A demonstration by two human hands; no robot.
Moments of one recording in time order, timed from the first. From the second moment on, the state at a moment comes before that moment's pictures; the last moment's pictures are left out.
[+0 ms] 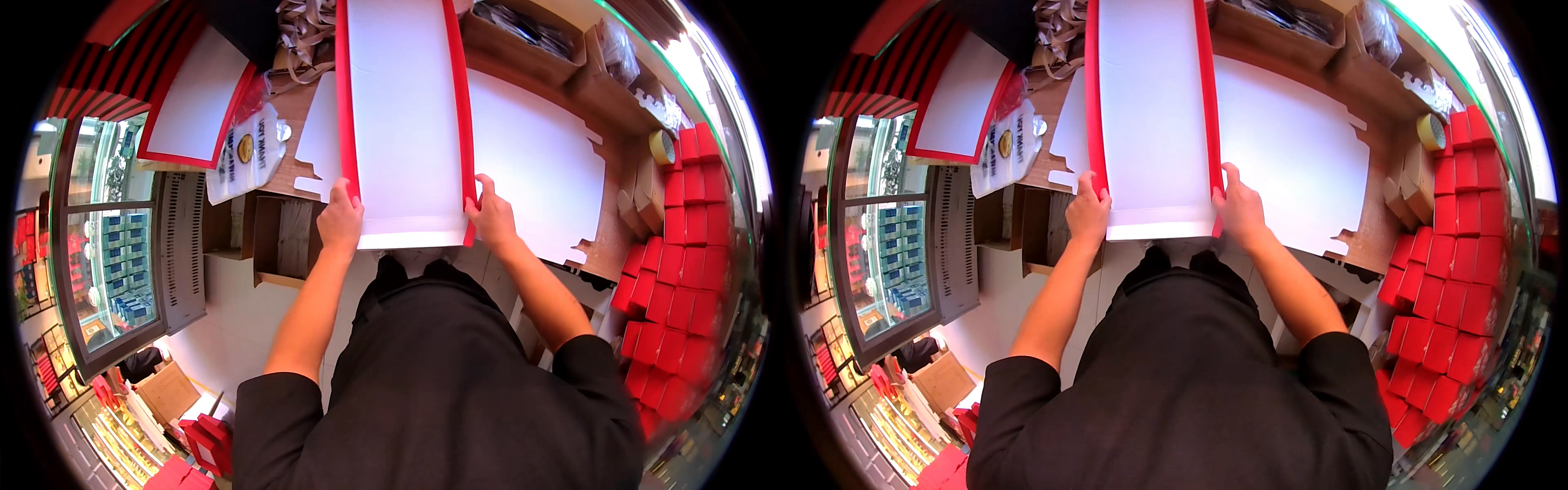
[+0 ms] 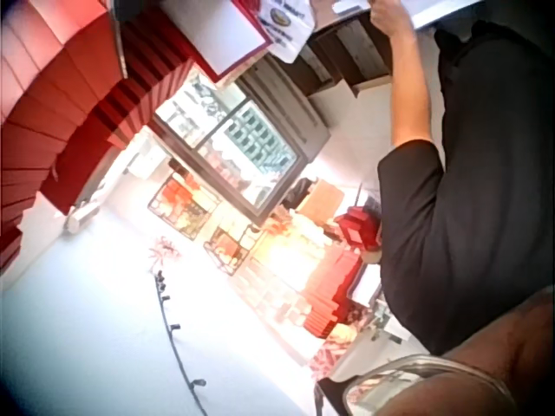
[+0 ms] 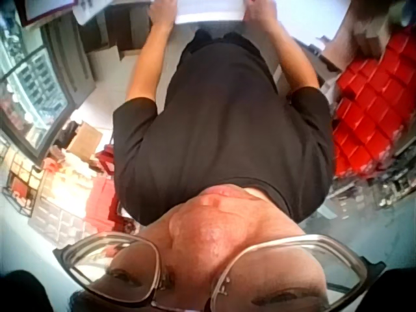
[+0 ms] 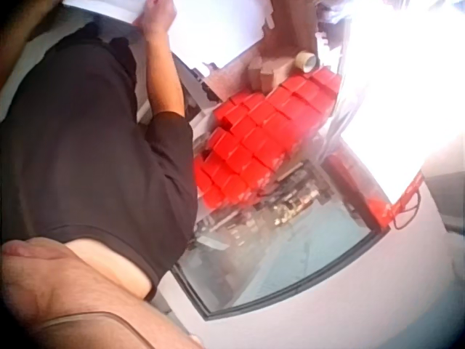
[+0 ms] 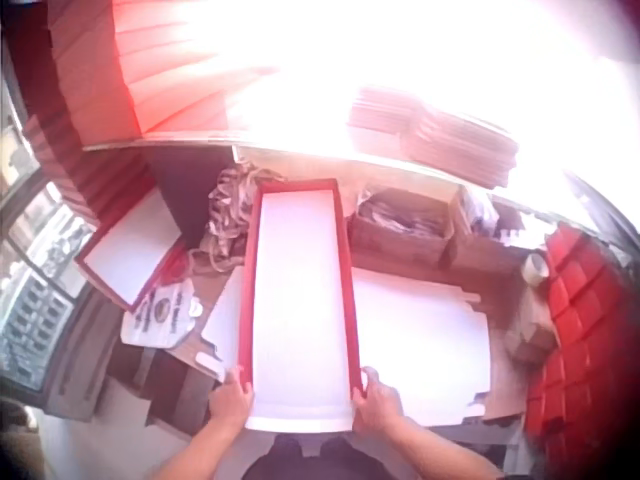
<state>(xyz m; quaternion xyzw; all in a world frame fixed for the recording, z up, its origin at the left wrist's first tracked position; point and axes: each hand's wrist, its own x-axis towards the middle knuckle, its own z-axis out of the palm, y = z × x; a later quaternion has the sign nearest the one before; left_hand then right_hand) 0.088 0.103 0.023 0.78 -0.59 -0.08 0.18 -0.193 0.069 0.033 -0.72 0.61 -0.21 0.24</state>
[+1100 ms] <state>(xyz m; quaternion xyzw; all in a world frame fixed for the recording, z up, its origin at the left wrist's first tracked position) 0.159 0.119 0.031 0.47 -0.87 -0.11 0.06 -0.244 0.046 0.044 -0.92 0.32 -0.04 0.23</state>
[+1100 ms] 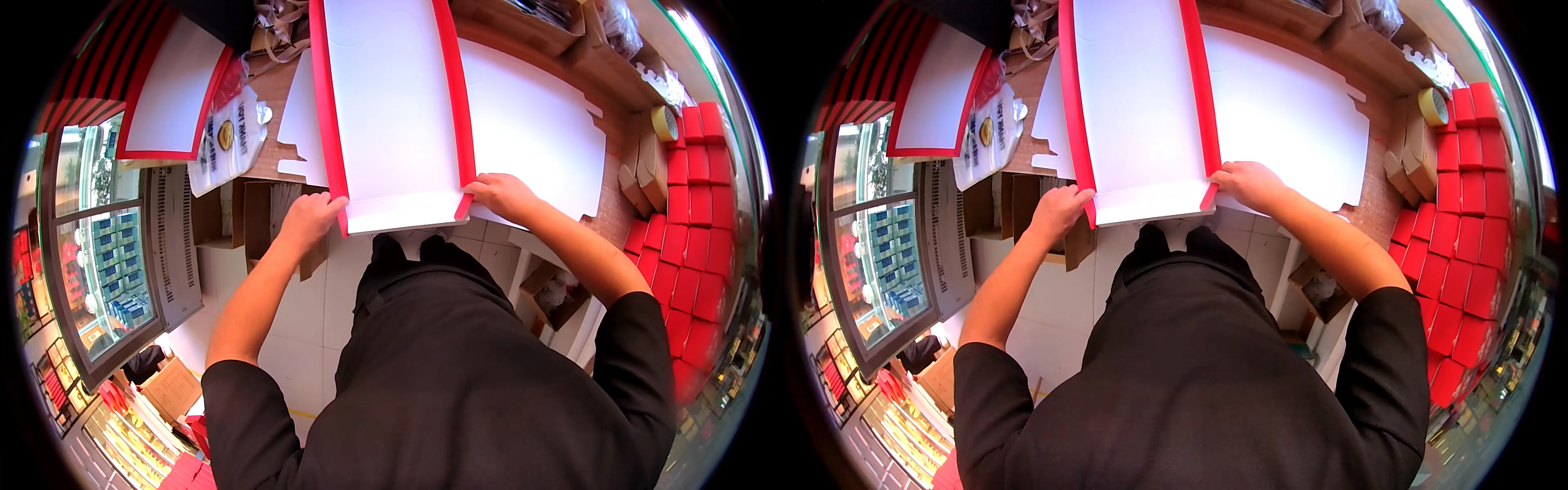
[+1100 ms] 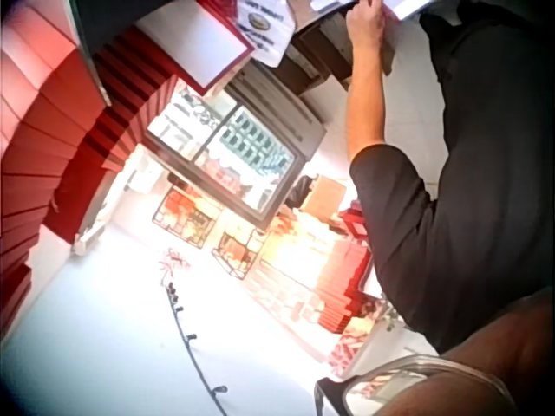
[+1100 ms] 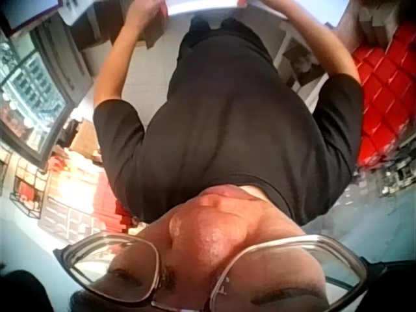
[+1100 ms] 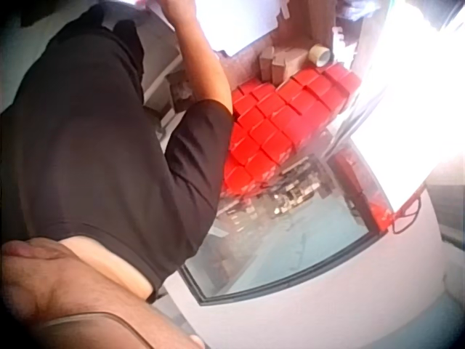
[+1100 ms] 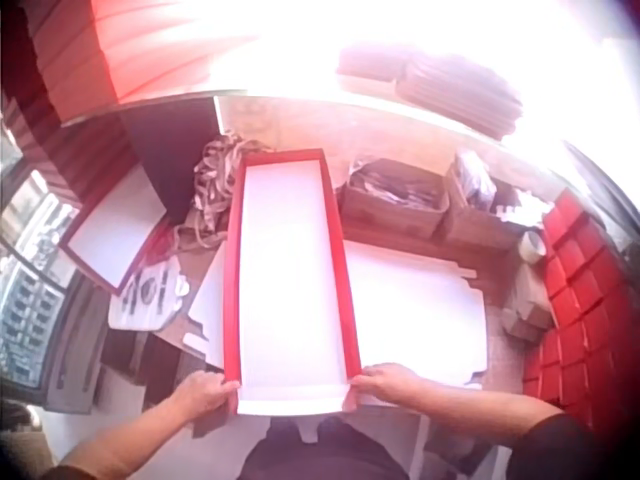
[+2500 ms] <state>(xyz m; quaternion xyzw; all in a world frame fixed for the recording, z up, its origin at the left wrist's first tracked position) 0.111 0.117 0.065 0.57 -0.81 -0.14 0.11 -0.214 0.052 0.073 -0.89 0.42 0.02 0.18</state>
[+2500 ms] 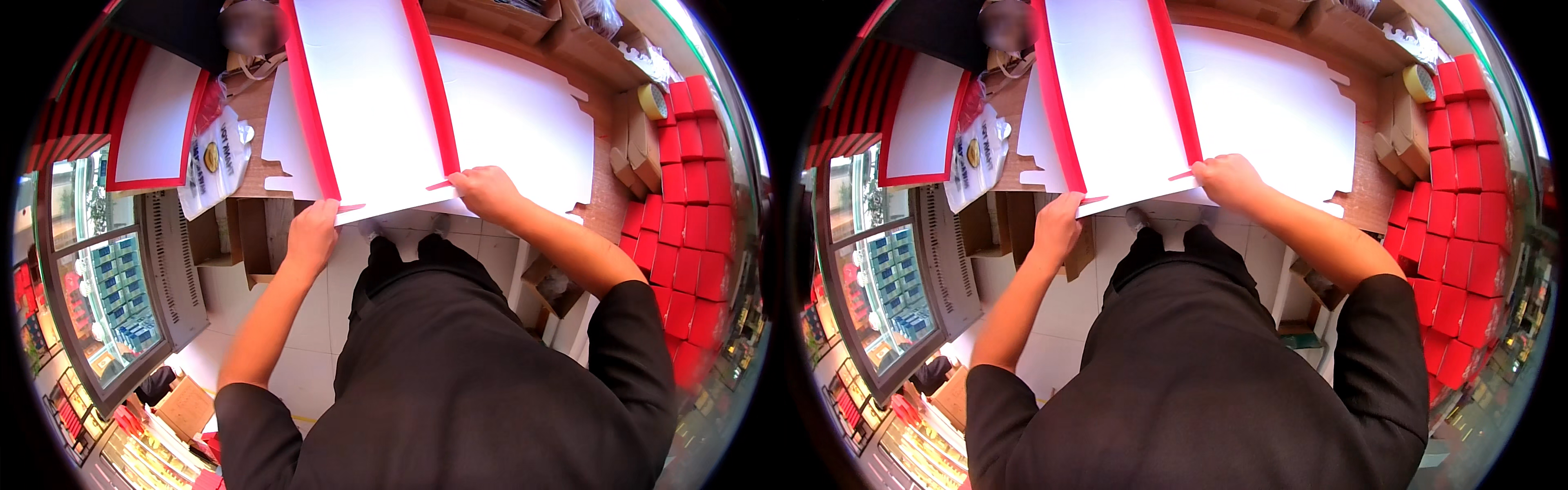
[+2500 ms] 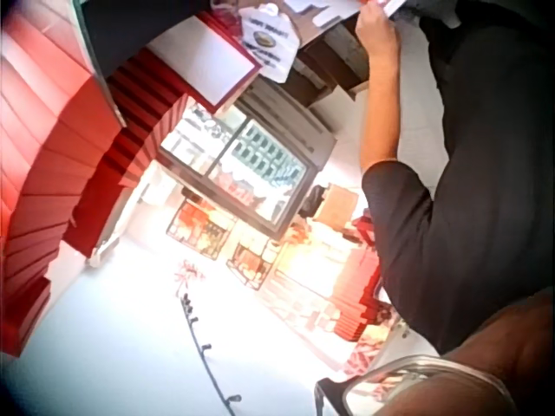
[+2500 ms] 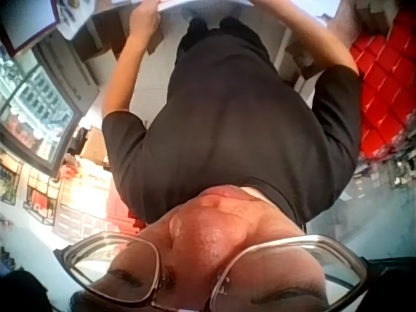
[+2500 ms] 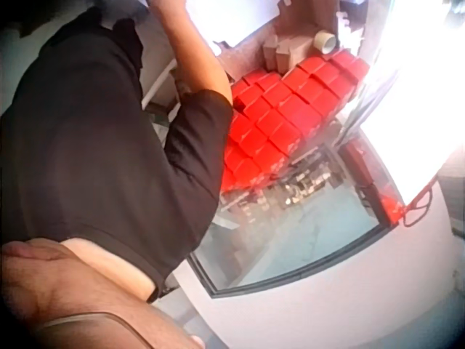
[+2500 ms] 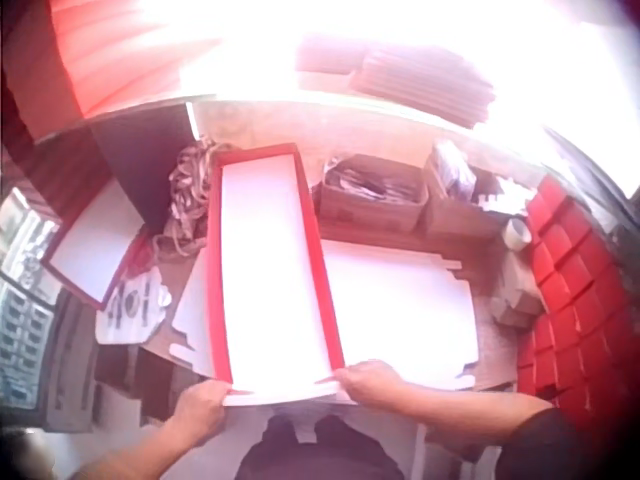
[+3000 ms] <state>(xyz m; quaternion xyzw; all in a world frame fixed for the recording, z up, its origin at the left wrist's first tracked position) 0.113 0.084 0.063 0.41 -0.91 -0.06 0.03 -0.197 0.028 0.078 -0.98 0.20 0.00 0.10</state>
